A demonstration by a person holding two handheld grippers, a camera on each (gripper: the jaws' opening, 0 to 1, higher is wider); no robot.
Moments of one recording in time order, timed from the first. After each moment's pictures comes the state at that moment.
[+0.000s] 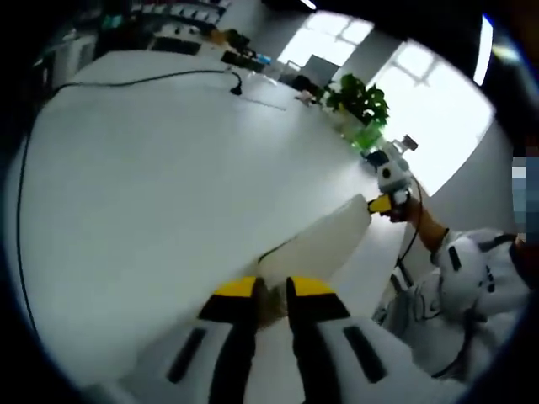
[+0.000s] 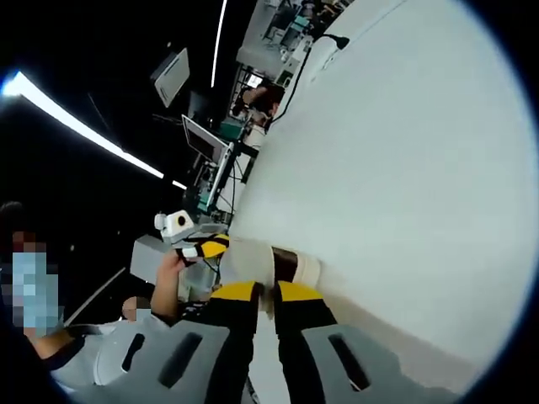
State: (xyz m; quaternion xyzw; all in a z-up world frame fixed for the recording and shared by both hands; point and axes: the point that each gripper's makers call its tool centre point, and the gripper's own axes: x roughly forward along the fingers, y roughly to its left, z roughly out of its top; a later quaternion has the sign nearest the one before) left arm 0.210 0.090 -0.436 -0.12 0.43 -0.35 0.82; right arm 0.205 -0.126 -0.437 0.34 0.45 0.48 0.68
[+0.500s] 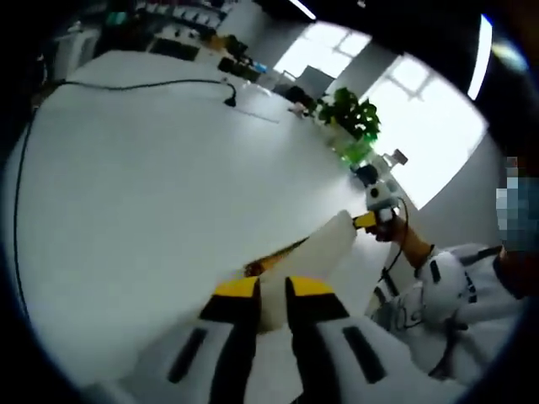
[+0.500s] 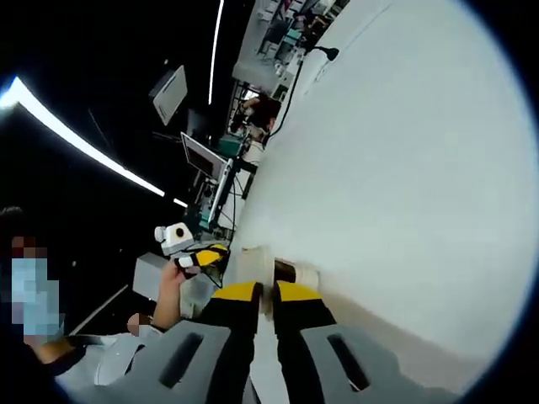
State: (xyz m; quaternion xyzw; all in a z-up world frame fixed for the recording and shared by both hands) left arm 0.205 0.092 -0.419 -0.16 0.41 -0.36 0.82; right arm 0.211 -0.127 -0.435 0.38 0.42 0.46 0.69
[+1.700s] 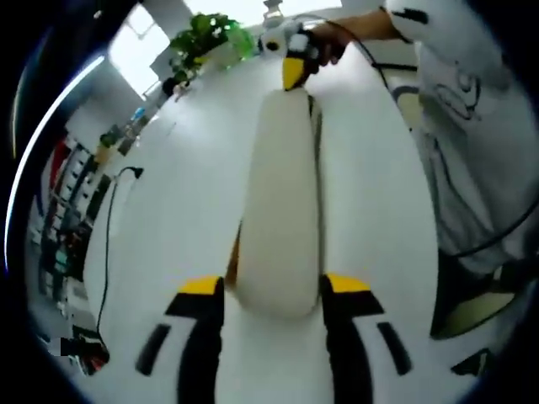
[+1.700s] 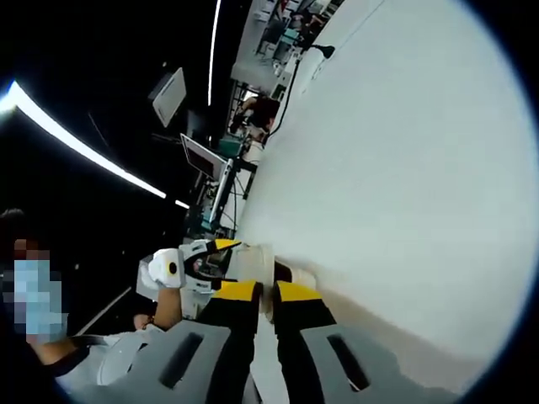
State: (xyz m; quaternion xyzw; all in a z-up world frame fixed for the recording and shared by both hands) left arm 0.202 0.065 -0.455 0.43 0.27 -0.46 0.73; right arm 0.207 -0.129 -0.437 0.38 0.43 0.46 0.68
